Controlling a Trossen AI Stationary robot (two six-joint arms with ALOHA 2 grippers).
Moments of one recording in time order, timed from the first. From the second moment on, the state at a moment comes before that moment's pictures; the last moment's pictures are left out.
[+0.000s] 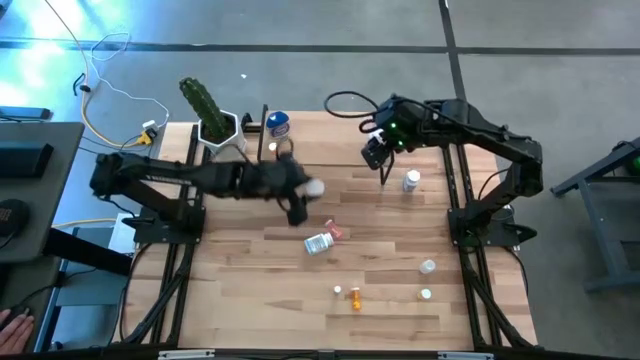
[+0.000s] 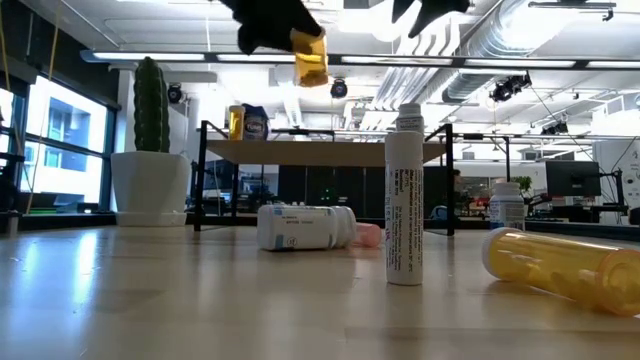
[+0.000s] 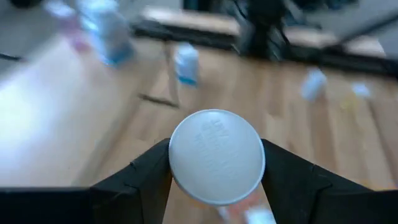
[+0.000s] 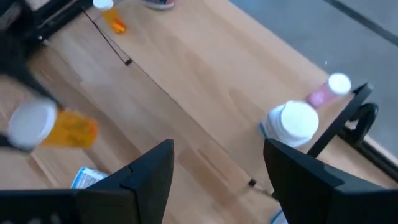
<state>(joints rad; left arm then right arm) 0.12 1.37 1.13 -0.28 -0.25 -0.14 -0.22 1.55 1.92 -1.32 0.28 0.48</state>
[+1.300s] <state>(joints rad) 0.59 1.50 1.27 -0.35 -0.11 -0.08 -0.47 1.55 1.92 -1.23 0.28 0.30</state>
